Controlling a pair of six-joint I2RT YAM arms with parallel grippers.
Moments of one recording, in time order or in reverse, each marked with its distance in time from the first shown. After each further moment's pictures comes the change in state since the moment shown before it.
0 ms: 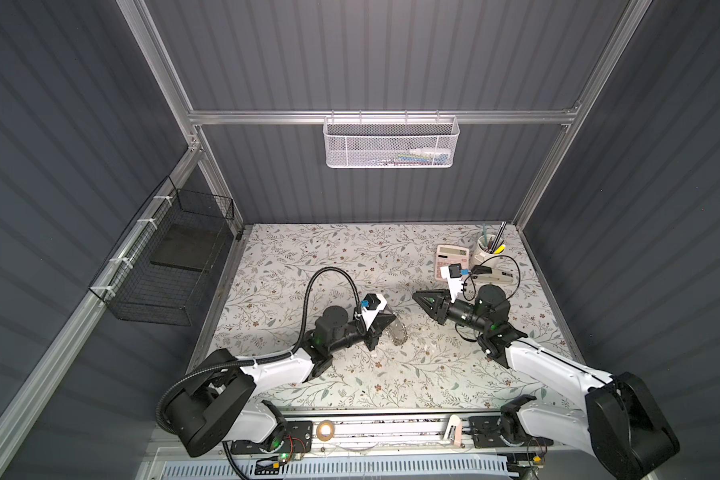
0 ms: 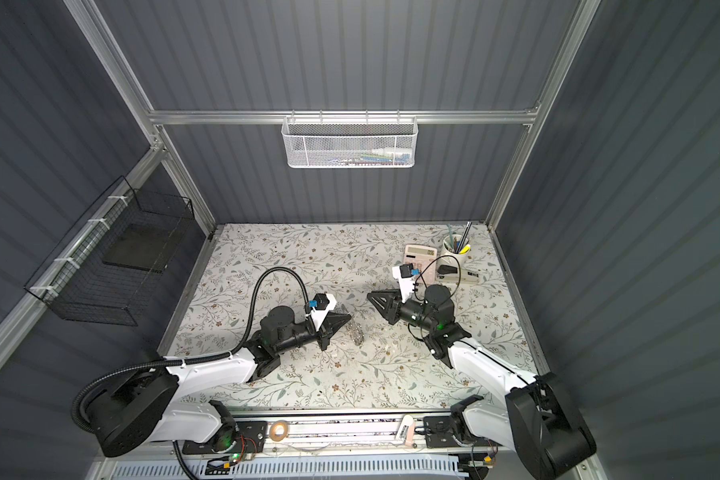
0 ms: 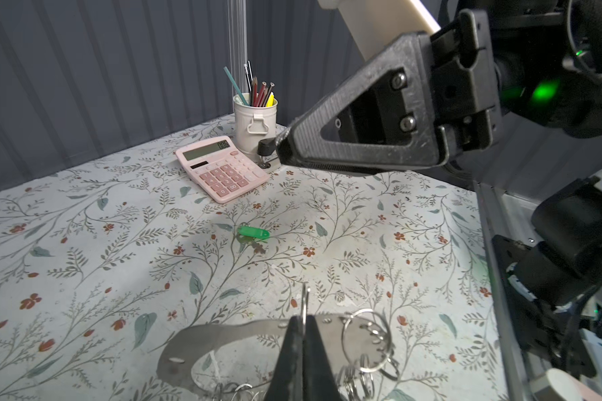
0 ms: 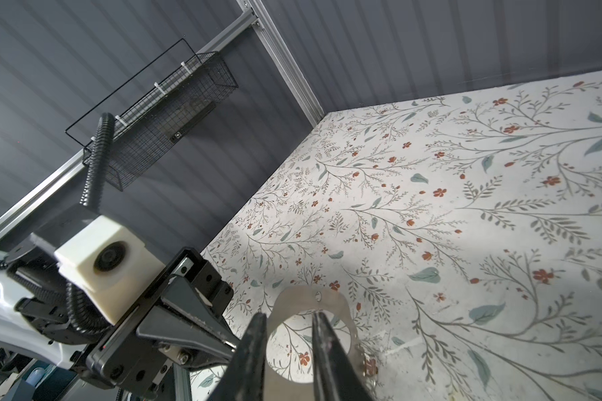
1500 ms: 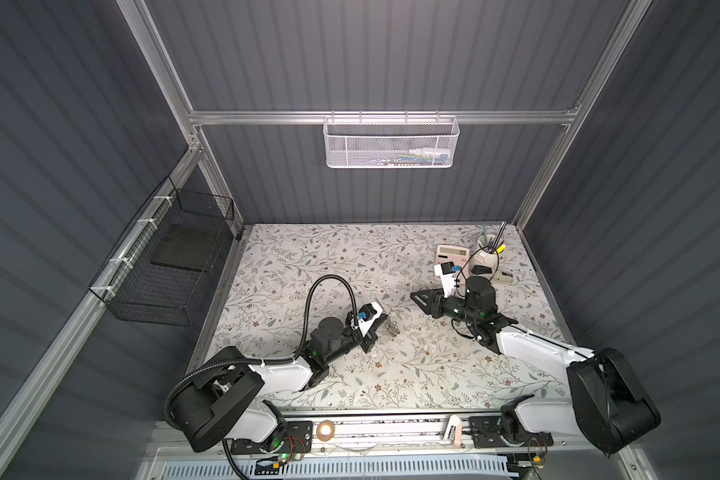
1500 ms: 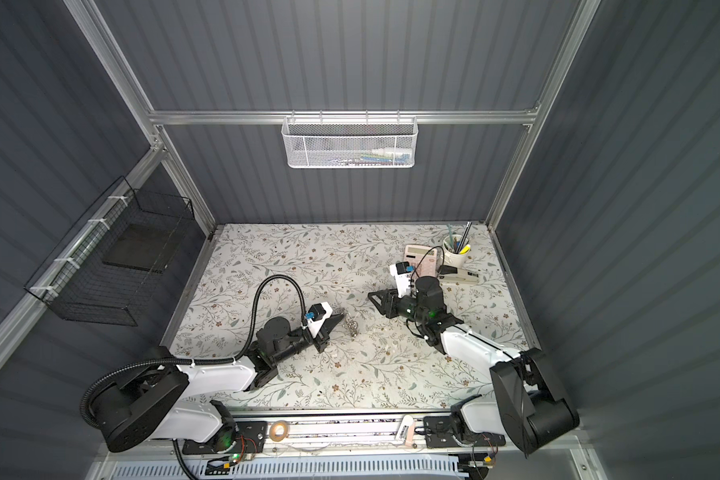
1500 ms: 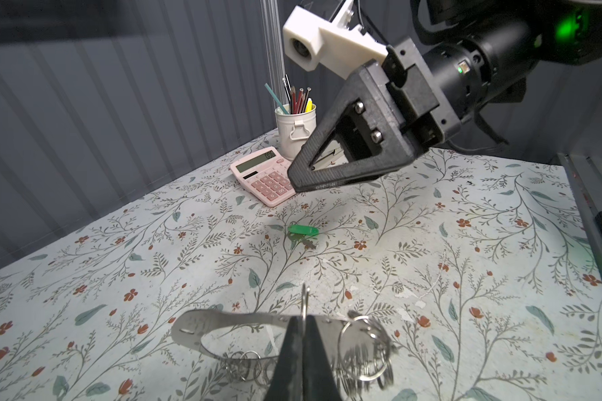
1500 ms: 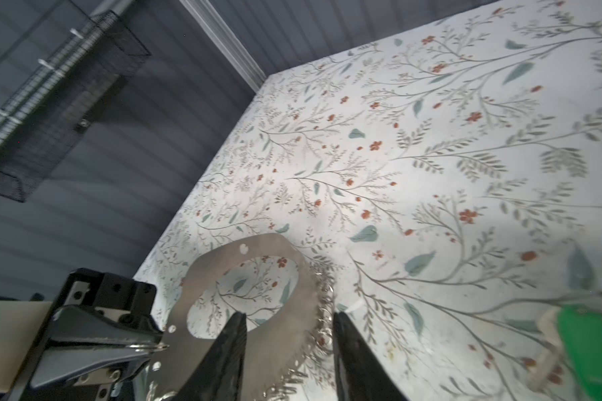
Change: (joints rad) left arm -0.019 0.012 -0.094 0.127 -0.160 0.128; right arm -0.018 0.107 0.121 -0.259 0.151 -0.053
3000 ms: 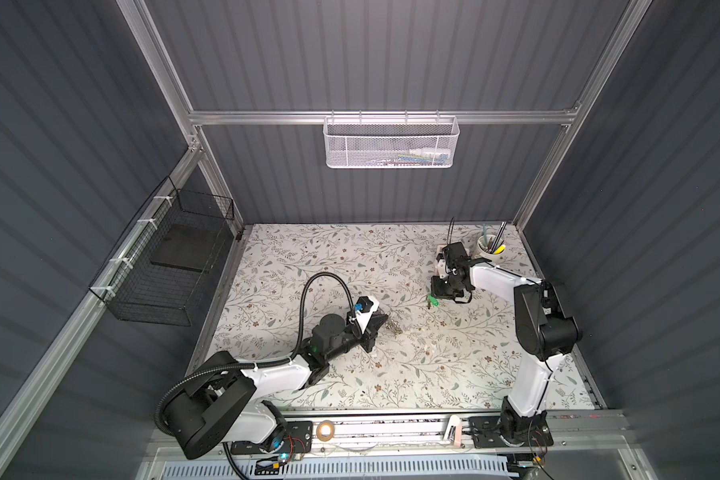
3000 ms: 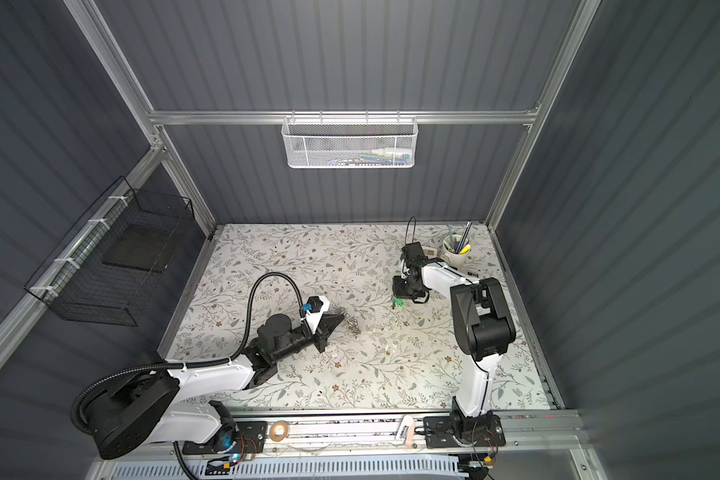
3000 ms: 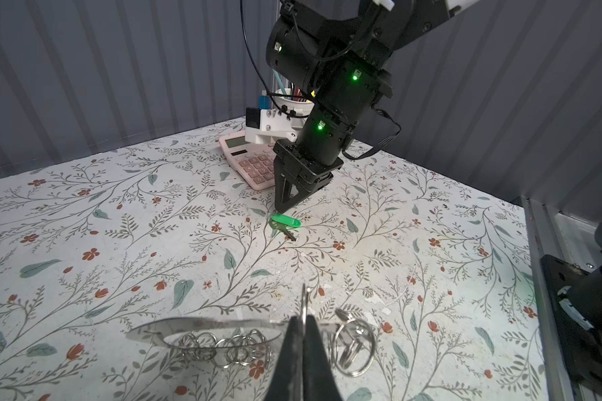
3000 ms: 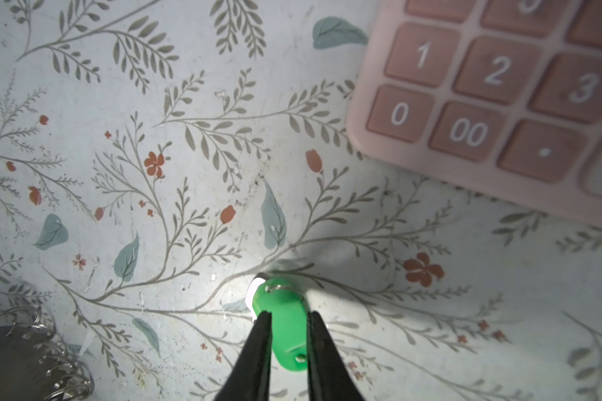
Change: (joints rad) left arm 0.000 -0.043 0.030 -0.106 0.027 -0.199; right arm -0.122 0.616 0.687 -0.872 0.314 -0.216
